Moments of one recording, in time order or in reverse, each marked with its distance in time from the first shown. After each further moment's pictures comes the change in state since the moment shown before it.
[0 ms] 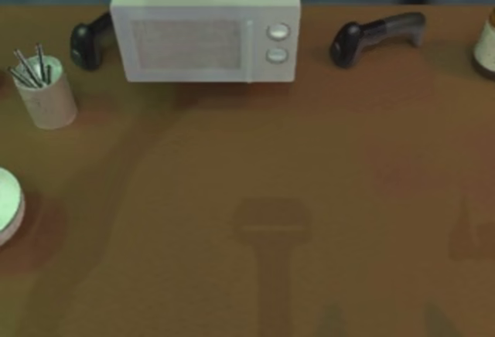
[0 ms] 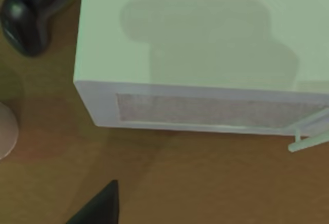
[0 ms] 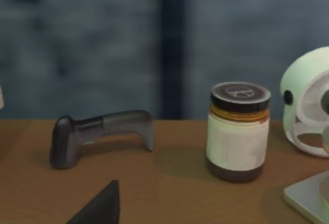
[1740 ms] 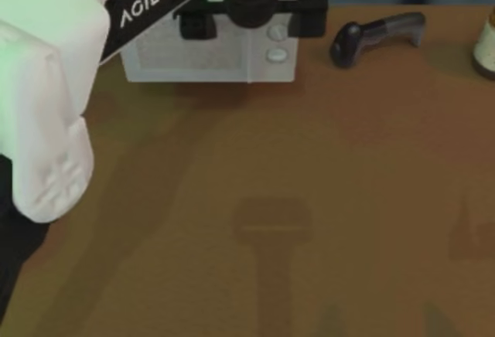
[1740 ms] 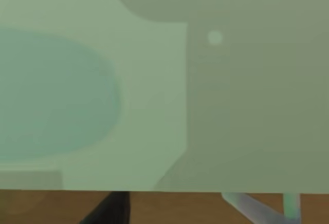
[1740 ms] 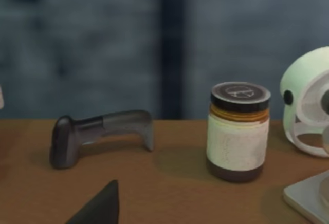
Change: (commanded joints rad) left arm -0.086 0.570 0.423 -0.027 -0.038 -0.083; right arm 0.000 0.000 0.000 0.000 0.000 0.000
